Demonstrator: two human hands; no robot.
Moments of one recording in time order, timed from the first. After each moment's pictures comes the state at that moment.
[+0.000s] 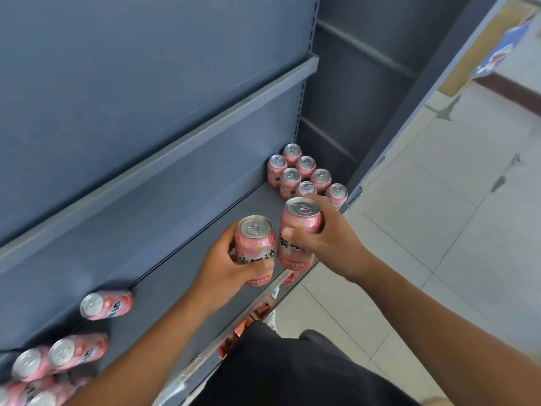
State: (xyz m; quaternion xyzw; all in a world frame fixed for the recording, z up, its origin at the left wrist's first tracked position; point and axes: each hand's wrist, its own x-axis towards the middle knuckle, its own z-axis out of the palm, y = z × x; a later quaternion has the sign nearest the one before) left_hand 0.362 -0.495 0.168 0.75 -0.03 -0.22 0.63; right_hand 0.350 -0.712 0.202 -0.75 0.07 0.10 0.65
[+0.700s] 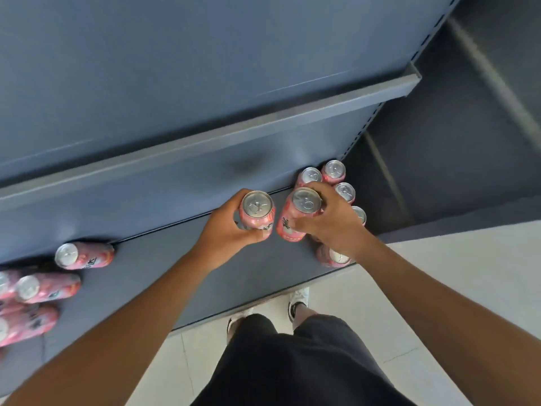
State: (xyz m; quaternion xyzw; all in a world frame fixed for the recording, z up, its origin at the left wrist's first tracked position) left_hand 0.490 -0.544 0.107 0.81 0.07 -0.10 0.58; right_hand 0.544 -0.762 0.129 -0.82 -0.02 0.23 0.52
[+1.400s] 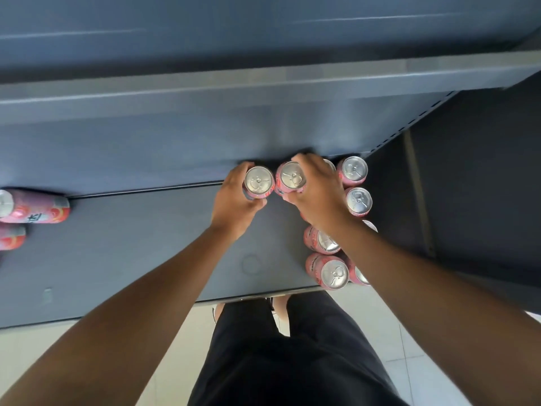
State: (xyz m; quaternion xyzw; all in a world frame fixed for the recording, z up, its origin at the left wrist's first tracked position) left_hand 0.556 -0.584 -0.035 0.84 0.24 0.01 0.49; right_hand 0.642 -0.749 -0.014 -0.93 -0.22 0.11 0.27
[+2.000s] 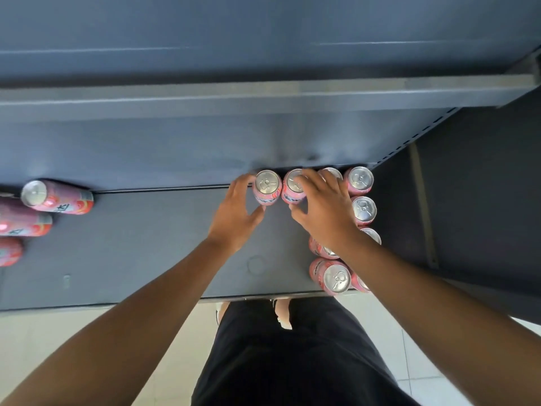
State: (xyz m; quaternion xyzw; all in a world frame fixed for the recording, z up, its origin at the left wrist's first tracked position) left_hand 0.524 -0.582 -0.011 0.86 0.23 -0.01 0.45; right_hand 0.622 -0.756 0.004 -0.93 -0.35 0.01 0.11
